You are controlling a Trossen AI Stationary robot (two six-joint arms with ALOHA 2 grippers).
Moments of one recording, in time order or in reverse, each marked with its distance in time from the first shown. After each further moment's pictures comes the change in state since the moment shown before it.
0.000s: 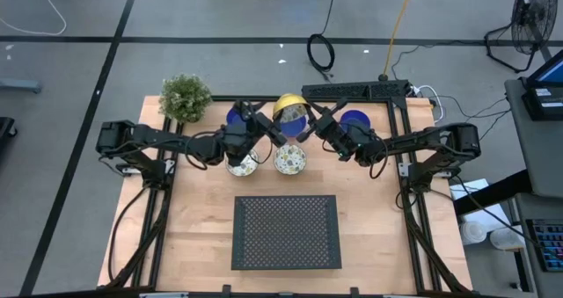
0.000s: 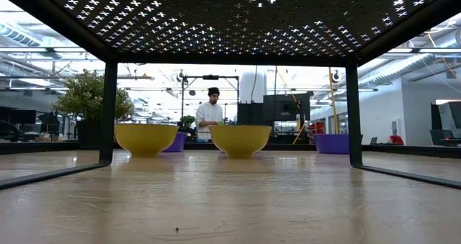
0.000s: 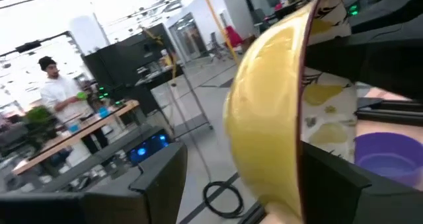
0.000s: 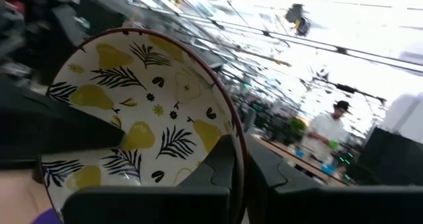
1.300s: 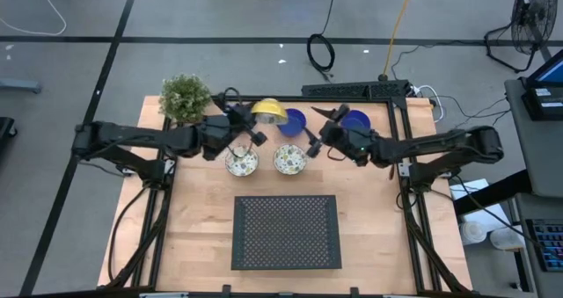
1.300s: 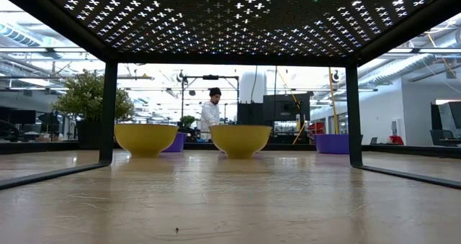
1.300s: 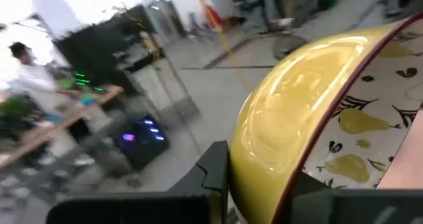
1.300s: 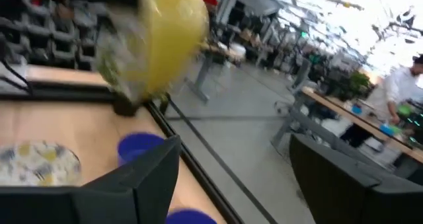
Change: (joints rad) left arm -0.001 -0.273 0.016 -0.495 0.078 -0.155; right arm 0.066 -0.243 -0.008 -0.634 0.006 0.268
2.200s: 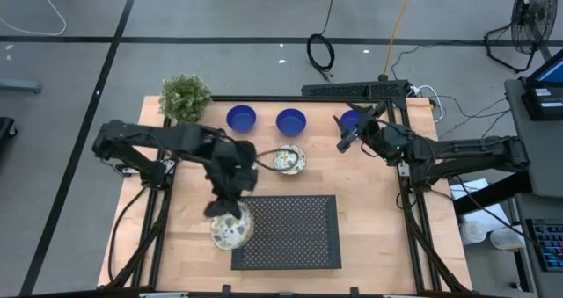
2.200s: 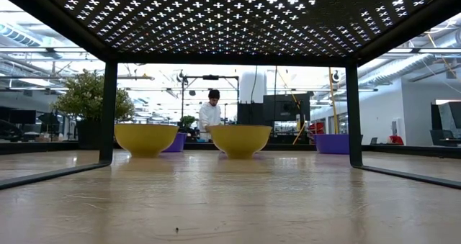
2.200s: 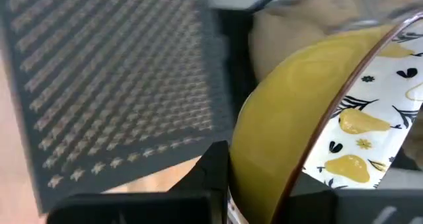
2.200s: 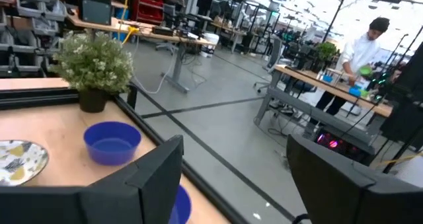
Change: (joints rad) left arm -0.177 0.278 0.632 -1.240 1.445 -0.535; right arm -0.009 -0.375 -0.167 -0.222 0.110 0.140
